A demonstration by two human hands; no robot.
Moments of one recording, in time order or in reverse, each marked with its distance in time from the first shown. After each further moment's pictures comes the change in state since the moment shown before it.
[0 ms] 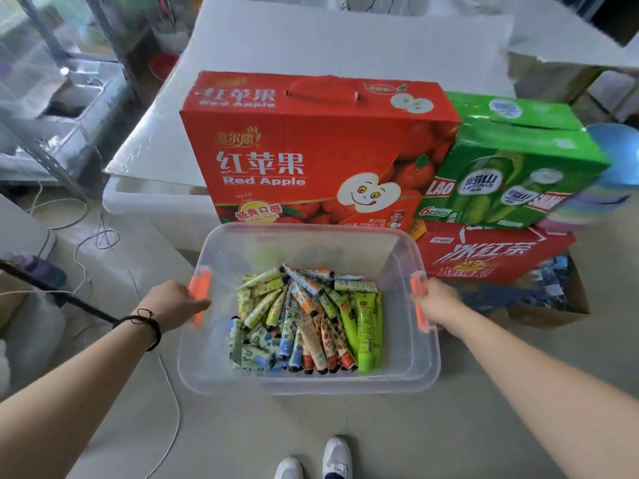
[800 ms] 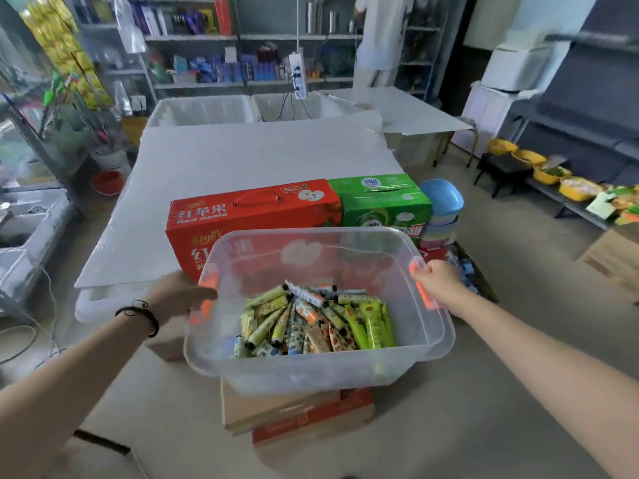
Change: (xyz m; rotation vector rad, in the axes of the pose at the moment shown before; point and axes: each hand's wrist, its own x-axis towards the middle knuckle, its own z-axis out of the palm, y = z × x) left_hand -0.131 0.091 -0.143 -0.194 0.067 0.367; right_hand -0.171 0.041 -0.144 0.338 0.431 0.005
